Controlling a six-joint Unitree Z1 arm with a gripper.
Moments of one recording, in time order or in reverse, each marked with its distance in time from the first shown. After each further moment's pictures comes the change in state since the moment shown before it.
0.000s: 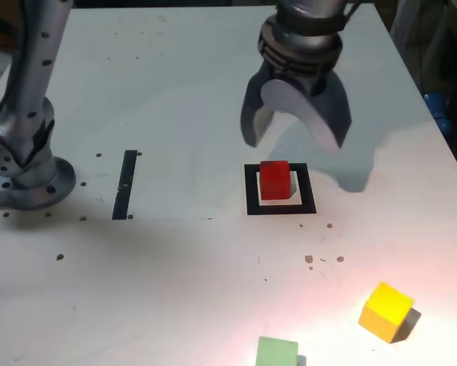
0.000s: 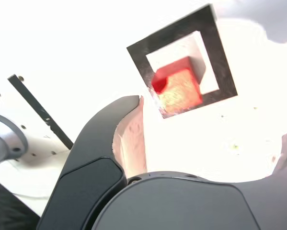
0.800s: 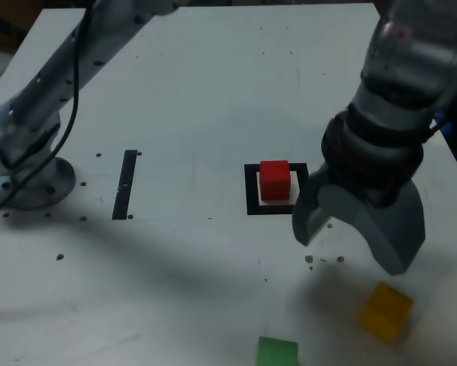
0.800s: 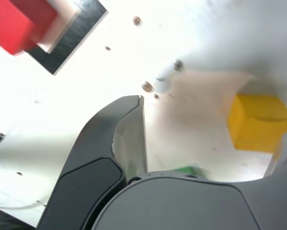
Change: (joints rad) arm -0.256 0.292 -0.420 0.097 -0.091 -0.048
